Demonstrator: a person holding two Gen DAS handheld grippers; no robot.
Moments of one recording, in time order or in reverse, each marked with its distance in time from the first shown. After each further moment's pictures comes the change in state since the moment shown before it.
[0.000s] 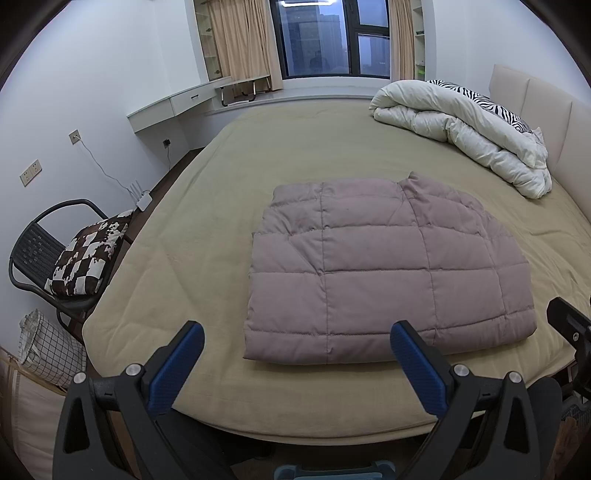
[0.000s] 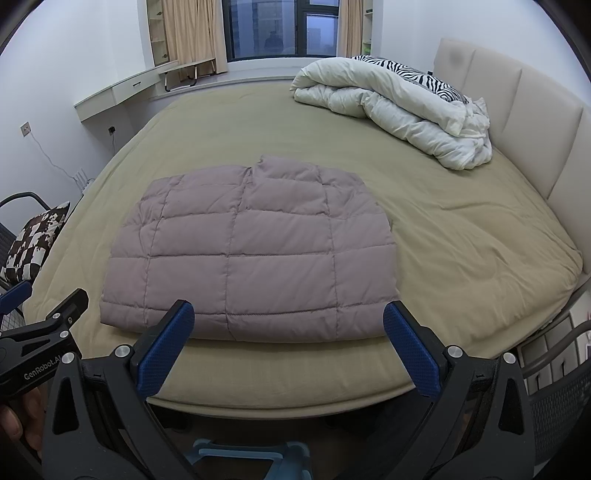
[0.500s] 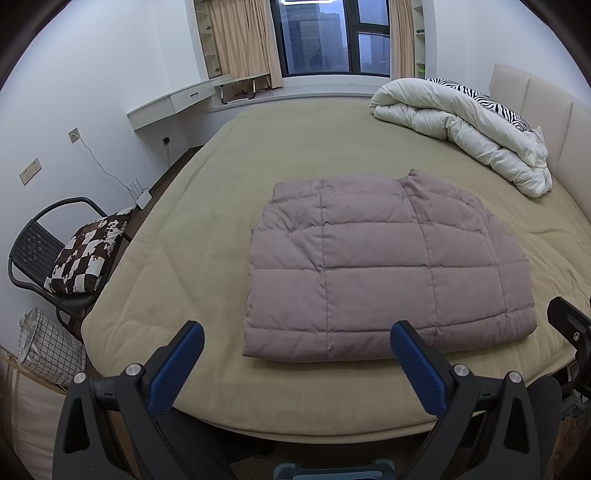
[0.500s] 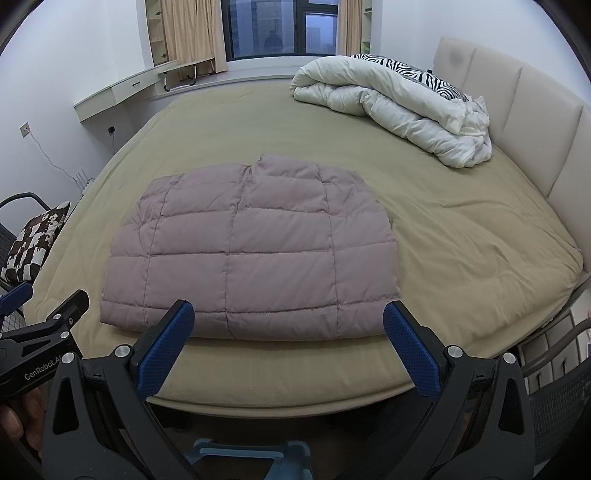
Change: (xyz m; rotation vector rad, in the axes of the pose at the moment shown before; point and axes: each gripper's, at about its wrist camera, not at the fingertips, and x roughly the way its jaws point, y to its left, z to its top) left arm 0.001 -0.001 -0.003 0.001 0.005 -0.001; right arm 0.003 -0.002 0.000 0.001 0.004 0.002
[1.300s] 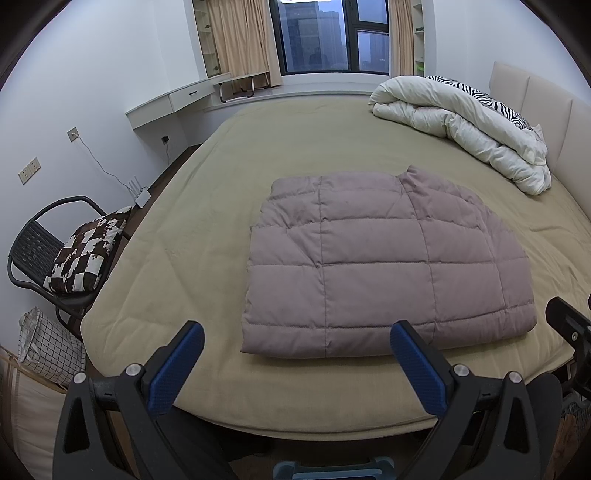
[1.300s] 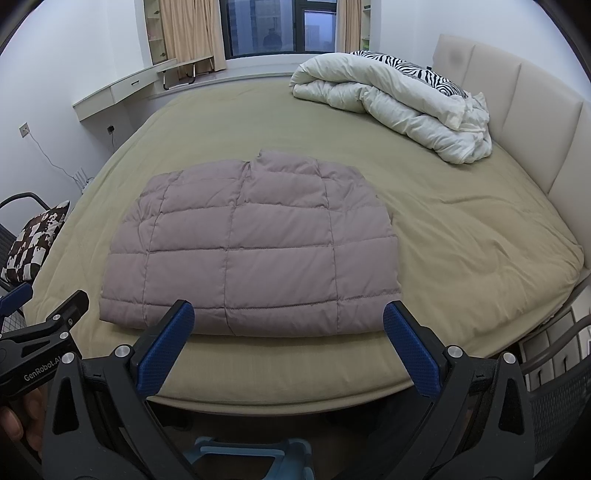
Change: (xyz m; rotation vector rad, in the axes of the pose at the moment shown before) left arm 0.000 0.000 -0.001 0.001 0.004 -0.002; right arm 0.004 0.000 -0.003 0.004 0.008 -0.003
